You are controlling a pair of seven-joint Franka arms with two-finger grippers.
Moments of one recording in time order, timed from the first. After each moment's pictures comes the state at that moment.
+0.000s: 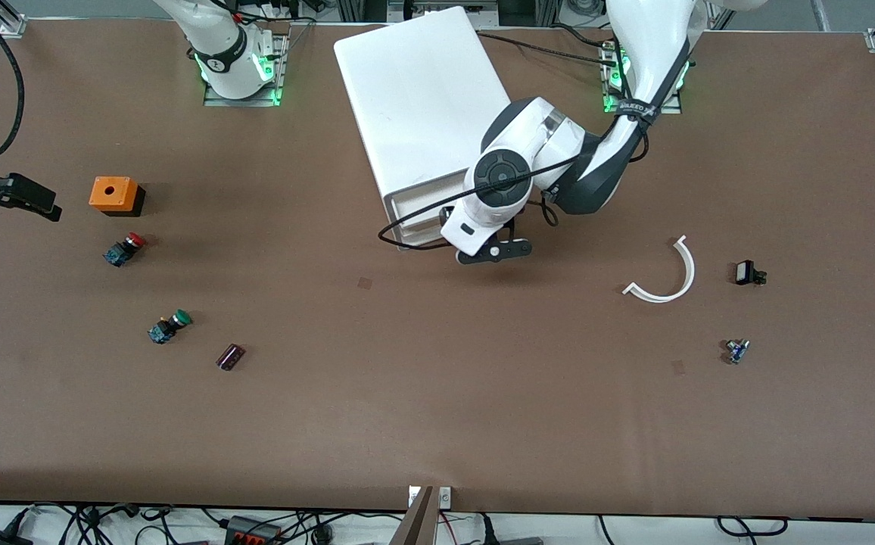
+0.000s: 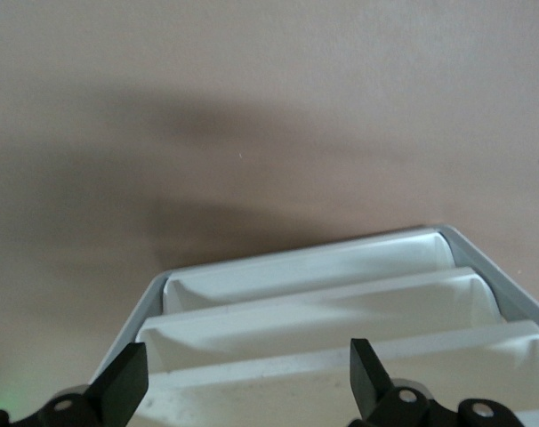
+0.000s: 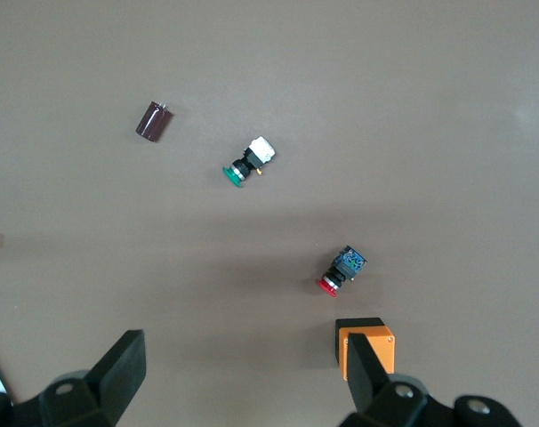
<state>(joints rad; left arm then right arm) -0.53 0.56 -0.18 -1.48 -0.15 1.81 -0.82 -0.09 0.07 0.00 -1.62 -0.04 1.69 -0.04</state>
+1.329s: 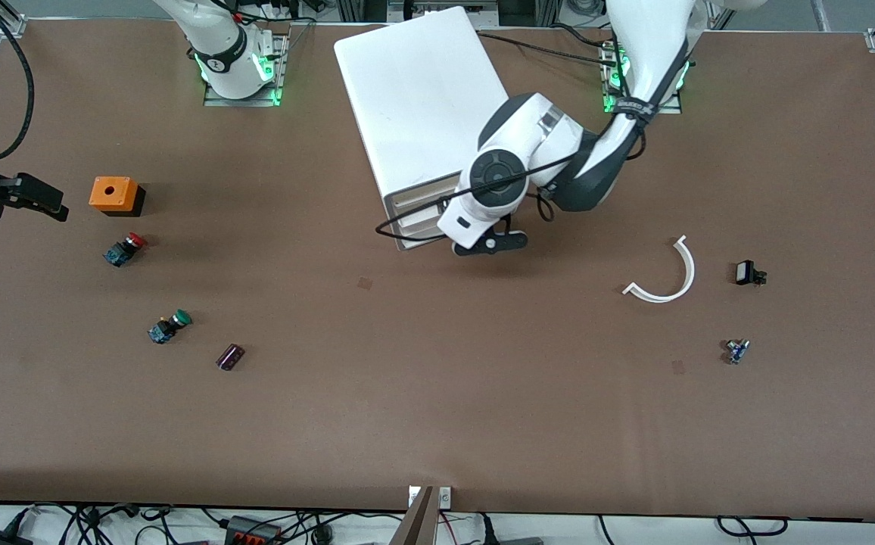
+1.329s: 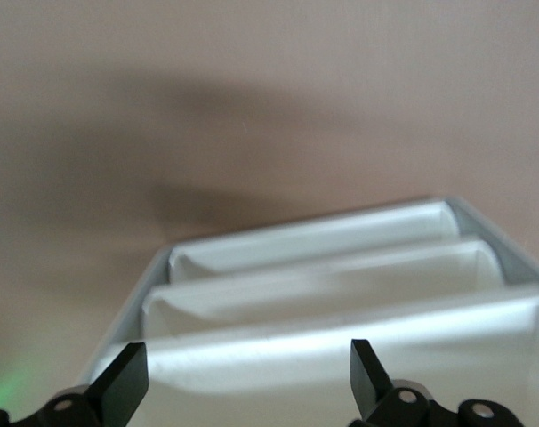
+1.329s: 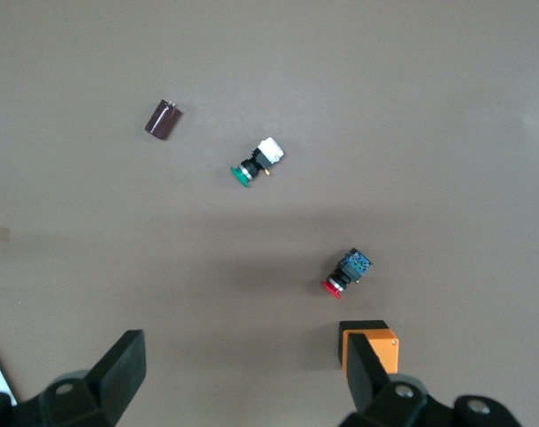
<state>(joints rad) -0.49 0.56 -0.20 -1.44 -0.14 1.75 -0.82 -0.08 0.07 0.01 -1.62 -0.04 1.69 -0.05</state>
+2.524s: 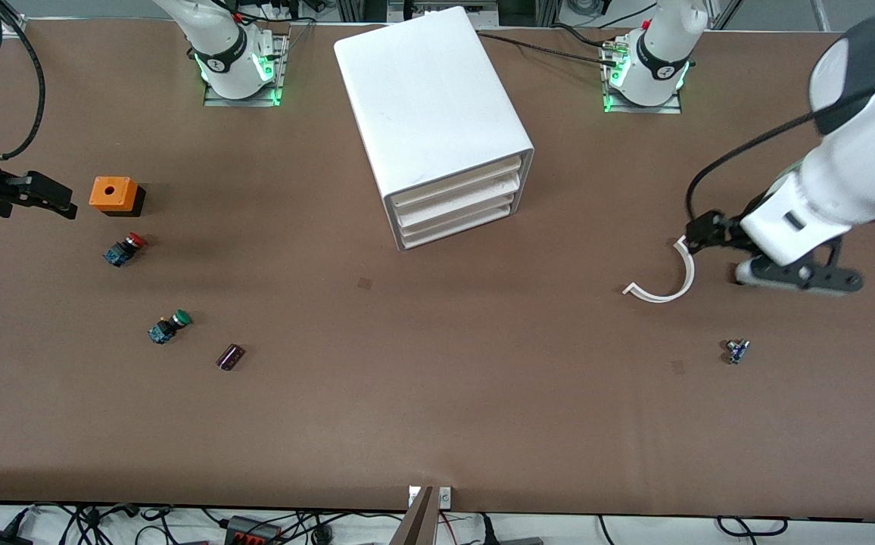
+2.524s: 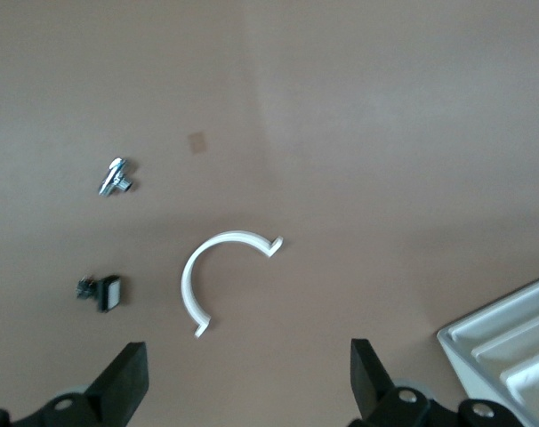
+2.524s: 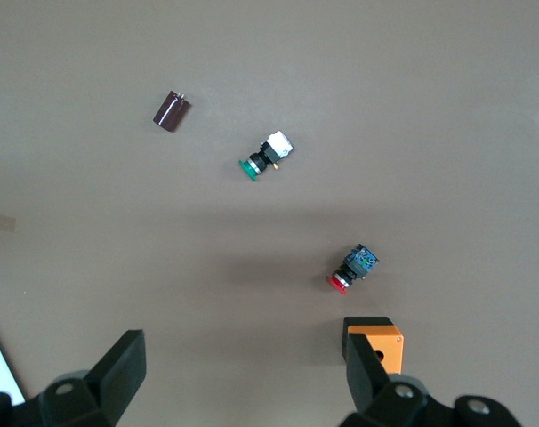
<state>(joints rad) 0.00 0.15 -0.15 -1.55 0.00 1.65 -0.03 -0.07 0.07 0.01 -1.62 -0.04 1.67 -0.05</state>
